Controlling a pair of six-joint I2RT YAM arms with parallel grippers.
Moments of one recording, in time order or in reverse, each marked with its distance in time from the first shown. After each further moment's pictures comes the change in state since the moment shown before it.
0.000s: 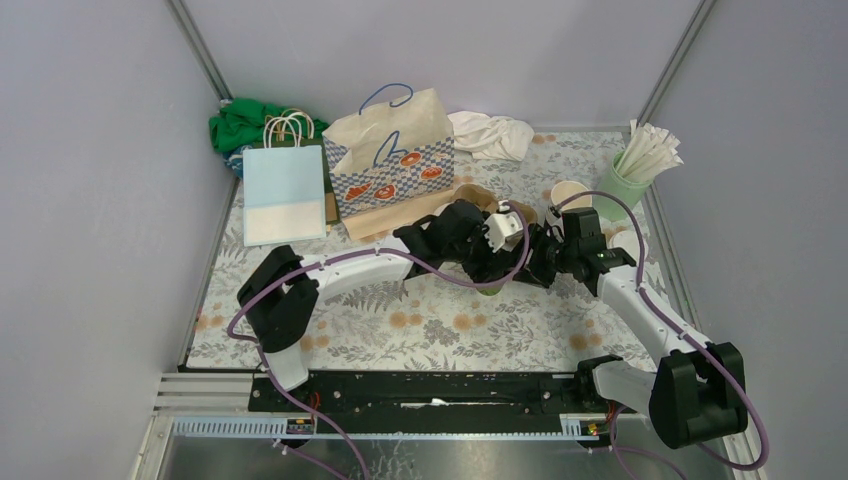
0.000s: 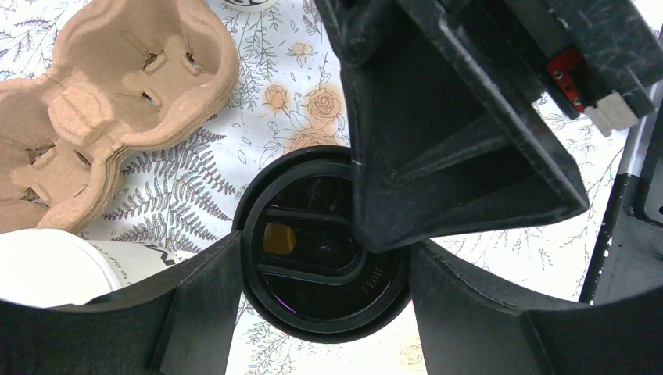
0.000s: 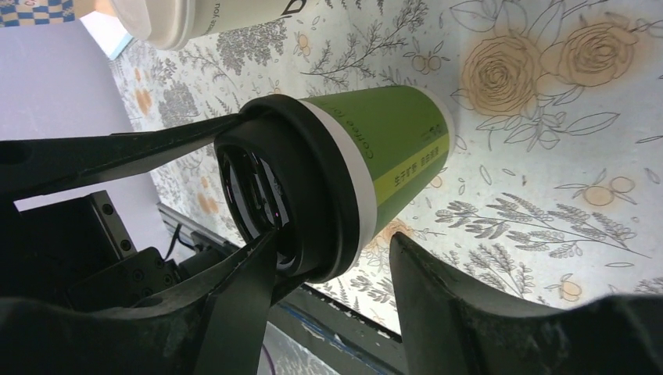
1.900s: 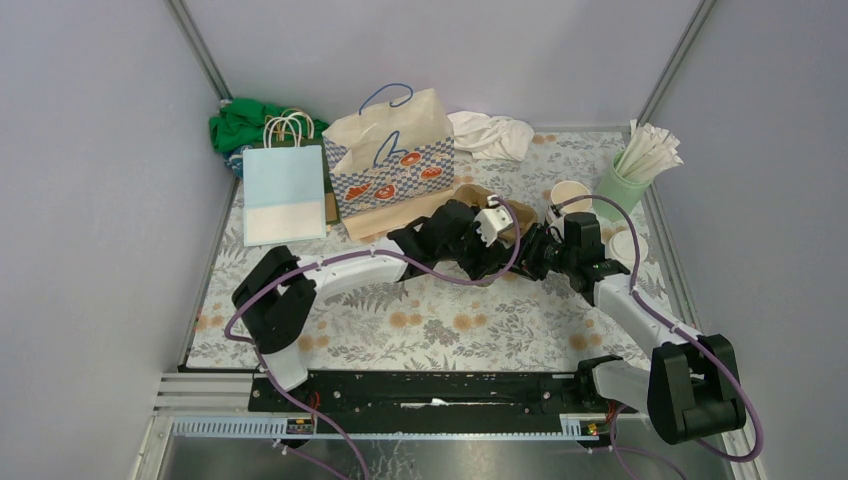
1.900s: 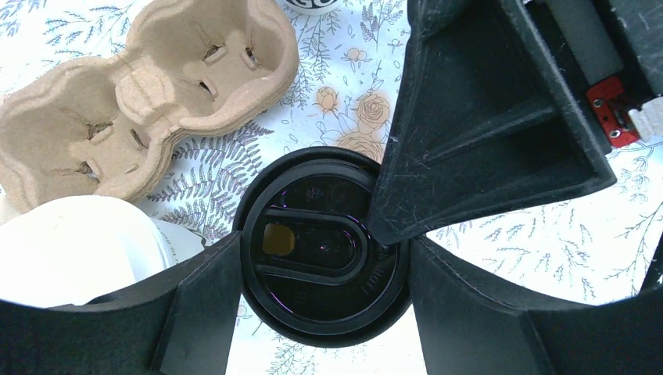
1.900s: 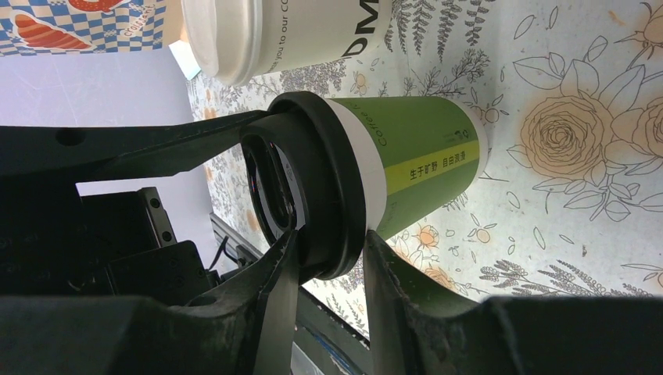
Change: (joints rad) left arm 0.020 -0.016 -0.065 0.092 -0.075 -0.035; right arm -0.011 0.035 -0.135 0.347 -0.090 0.140
